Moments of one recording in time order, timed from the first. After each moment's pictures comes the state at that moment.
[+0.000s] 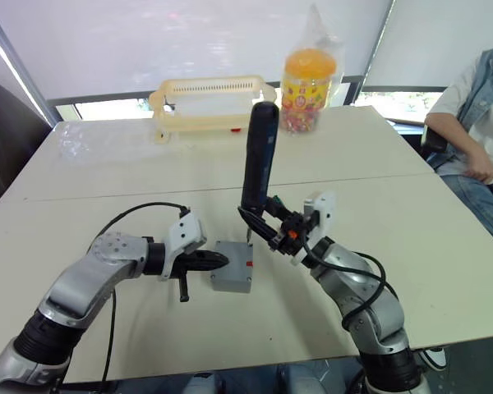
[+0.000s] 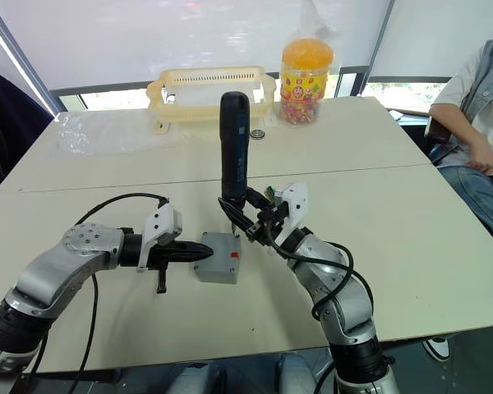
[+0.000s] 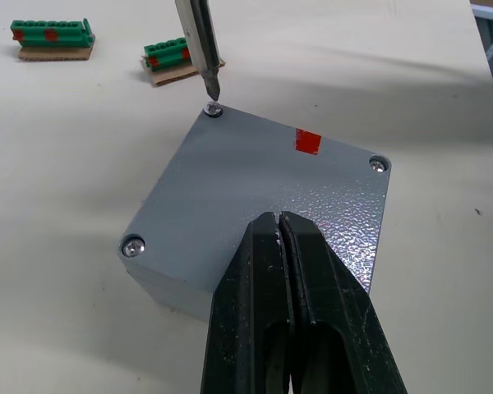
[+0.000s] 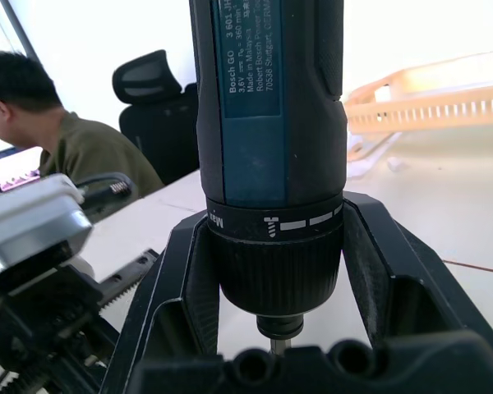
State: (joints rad) left arm -0.38 0.76 -0.18 -0.33 -0.42 0.62 -1.00; right arm -0.28 -0.15 0.13 -0.39 0.39 0.40 0.49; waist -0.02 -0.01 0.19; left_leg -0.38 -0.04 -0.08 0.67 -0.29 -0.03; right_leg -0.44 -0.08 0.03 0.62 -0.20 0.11
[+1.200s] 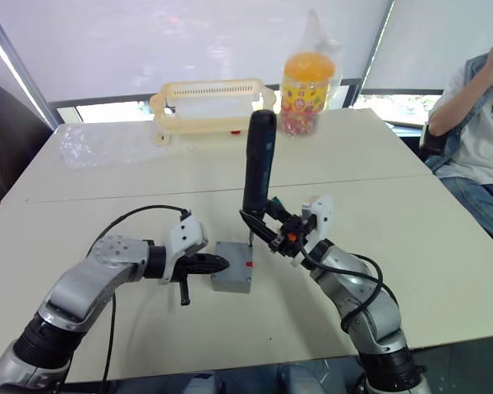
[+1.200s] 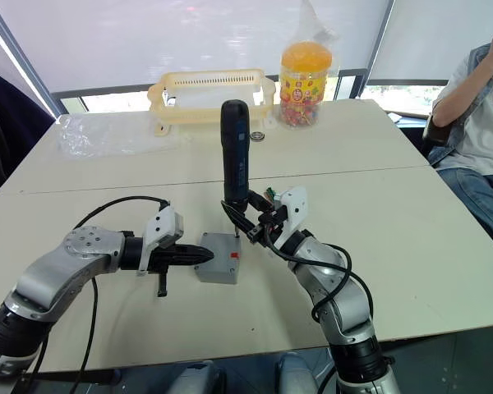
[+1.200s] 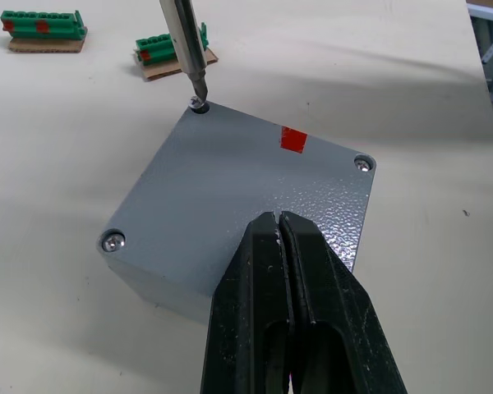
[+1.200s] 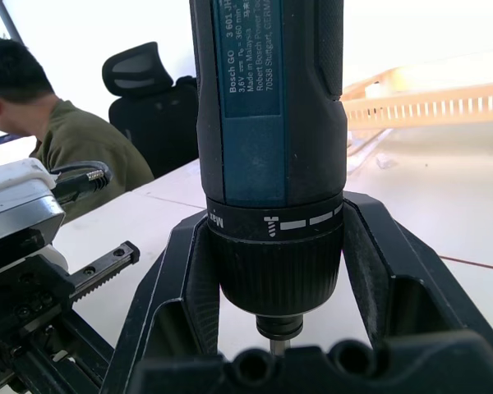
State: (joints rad) left arm -0.37 0.76 -0.18 -0.36 -0.43 0.67 -0.99; right arm -0.28 -0.17 0.14 -0.36 0.38 0.36 0.48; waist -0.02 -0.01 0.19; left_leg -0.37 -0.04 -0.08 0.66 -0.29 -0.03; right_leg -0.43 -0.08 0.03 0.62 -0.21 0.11
